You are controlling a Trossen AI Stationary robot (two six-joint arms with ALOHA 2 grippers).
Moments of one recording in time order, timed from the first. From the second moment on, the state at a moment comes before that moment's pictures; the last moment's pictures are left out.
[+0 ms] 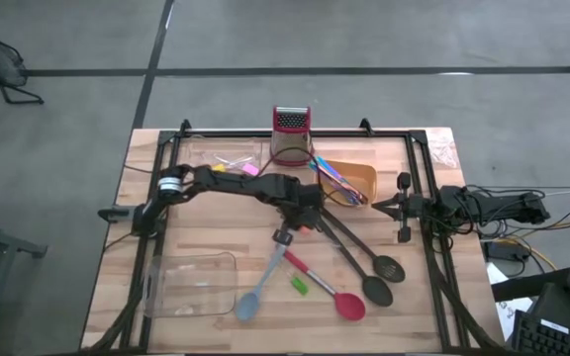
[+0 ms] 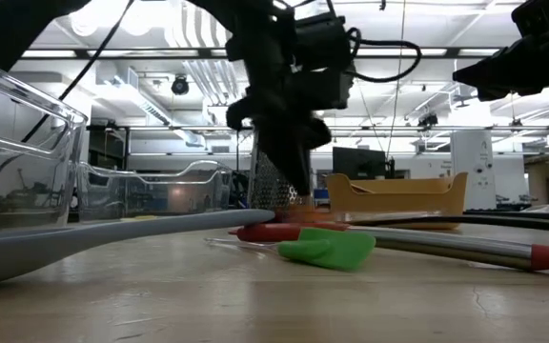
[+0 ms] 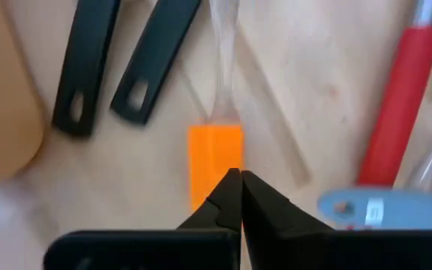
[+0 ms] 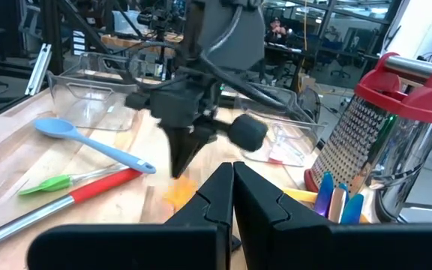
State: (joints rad) left arm 0.06 2.10 1.73 -0.85 0.14 0.50; right arm 0.10 0.08 0.14 -0.15 0.18 -0.13
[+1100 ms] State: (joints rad) left arm 0.09 2.05 1.45 -0.42 0.19 0.45; right arm 0.10 0.08 0.14 -0.15 0.18 -0.13
